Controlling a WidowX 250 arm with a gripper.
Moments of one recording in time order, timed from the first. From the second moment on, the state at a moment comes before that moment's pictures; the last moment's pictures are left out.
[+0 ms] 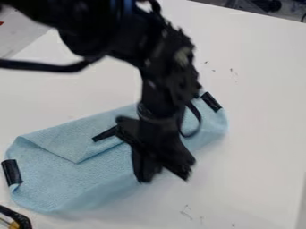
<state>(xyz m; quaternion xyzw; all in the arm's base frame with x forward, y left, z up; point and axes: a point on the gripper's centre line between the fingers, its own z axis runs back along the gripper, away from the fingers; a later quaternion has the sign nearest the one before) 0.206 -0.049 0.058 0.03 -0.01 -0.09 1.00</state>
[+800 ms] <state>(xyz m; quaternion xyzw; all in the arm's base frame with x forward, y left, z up) 0.299 0.055 0.024 0.01 0.02 -0.19 0.98</state>
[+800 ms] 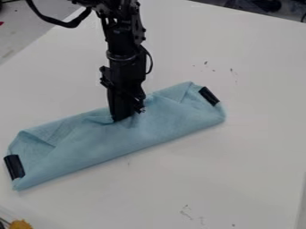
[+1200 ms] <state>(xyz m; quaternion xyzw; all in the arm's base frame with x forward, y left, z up) 0.298 0.059 0.018 0.03 0.01 -0.18 0.98</state>
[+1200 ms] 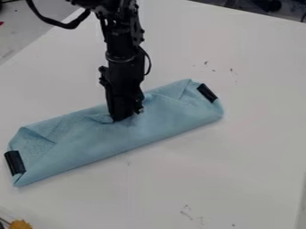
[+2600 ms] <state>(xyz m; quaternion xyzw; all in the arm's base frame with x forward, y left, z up) 0.329 0.088 0.044 0.02 -0.03 -0.14 0.99</state>
